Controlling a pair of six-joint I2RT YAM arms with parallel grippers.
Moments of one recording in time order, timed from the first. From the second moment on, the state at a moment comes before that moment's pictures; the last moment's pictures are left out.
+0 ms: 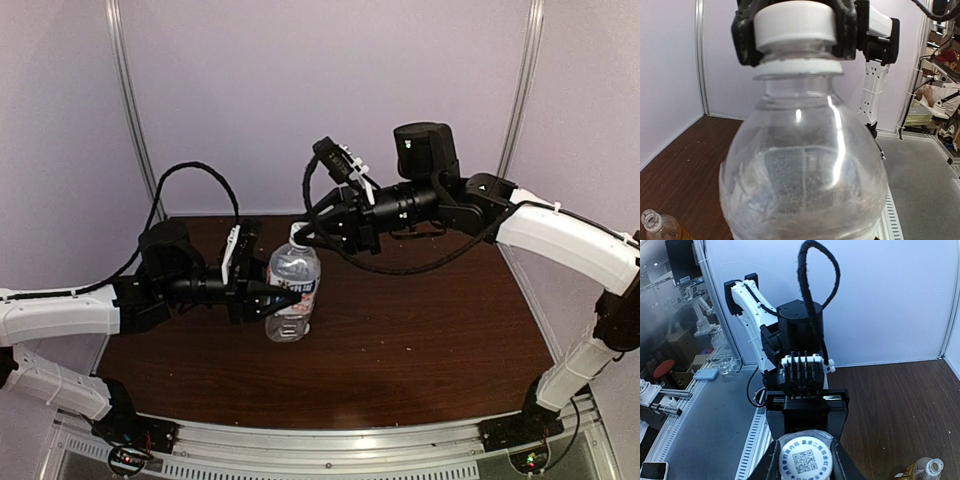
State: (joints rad) left arm -0.88 1.16 0.71 0.39 0.60 -0.04; right arm 0.91 1.56 1.57 -0.28 -0.71 -0.03
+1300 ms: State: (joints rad) left arm -0.88 1.27 0.71 0.50 0.96 -0.10; right arm 0.87 1.54 1.62 -0.41 -0.88 -0.20
